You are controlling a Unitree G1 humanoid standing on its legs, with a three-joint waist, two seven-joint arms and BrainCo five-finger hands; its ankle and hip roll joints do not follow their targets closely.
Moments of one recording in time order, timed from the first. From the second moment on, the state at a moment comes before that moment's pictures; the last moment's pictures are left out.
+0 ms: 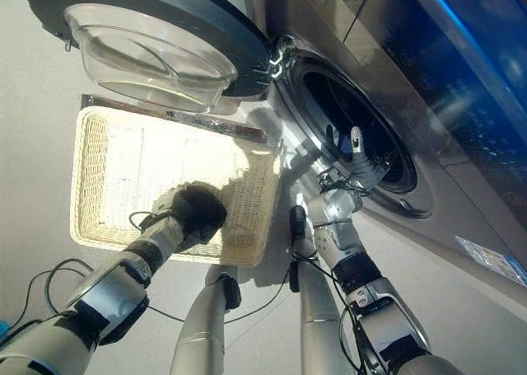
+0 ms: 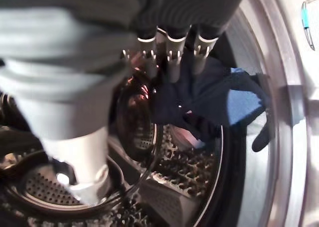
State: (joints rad) left arm -0.96 0.36 -0.53 1.30 0.04 0.03 0.43; right arm -0.76 -0.24 0.28 0.42 0.72 -0.50 -1.08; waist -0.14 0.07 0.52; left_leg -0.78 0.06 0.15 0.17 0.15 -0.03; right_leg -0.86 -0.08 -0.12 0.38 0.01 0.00
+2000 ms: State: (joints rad) left arm -0.79 0.45 -0.48 0.49 -0.38 -0.23 -0.07; right arm -0.96 -0.48 0.62 0.65 0.19 -0.15 0.02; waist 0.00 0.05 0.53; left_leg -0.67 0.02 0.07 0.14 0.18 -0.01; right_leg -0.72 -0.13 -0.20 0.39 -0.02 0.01
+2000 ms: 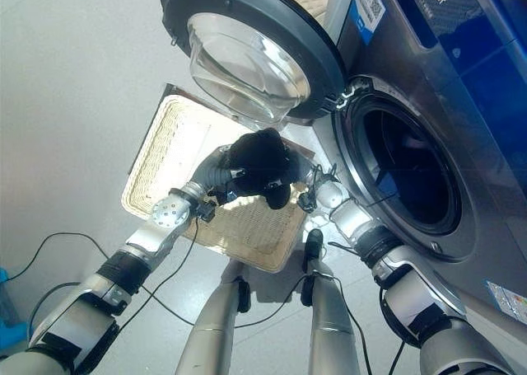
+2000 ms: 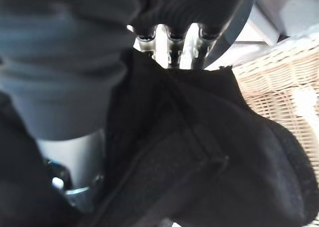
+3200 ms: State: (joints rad) left arm -0.81 0.41 -0.48 0.51 -0.55 -0.23 -0.16; right arm -0.89 -0.35 0.57 0.77 0.61 -0.20 0.14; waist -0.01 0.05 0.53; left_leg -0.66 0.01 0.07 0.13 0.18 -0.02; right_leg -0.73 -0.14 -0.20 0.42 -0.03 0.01
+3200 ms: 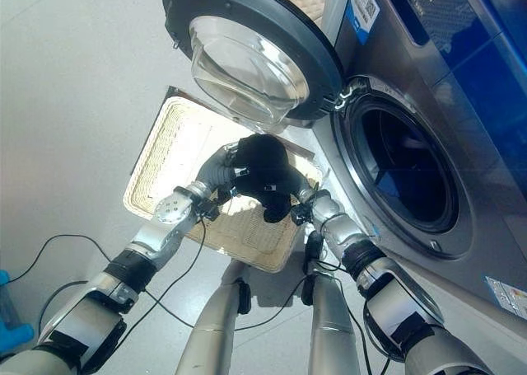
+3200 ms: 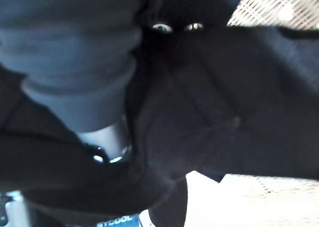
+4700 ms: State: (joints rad) left arm -0.81 0.35 -0.67 0.47 -0.54 -0.27 -0.12; right arm -0.99 -0.34 -0.03 1.10 1.74 -0.67 0.08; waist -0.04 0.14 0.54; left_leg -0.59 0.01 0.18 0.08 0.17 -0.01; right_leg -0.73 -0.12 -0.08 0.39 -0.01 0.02
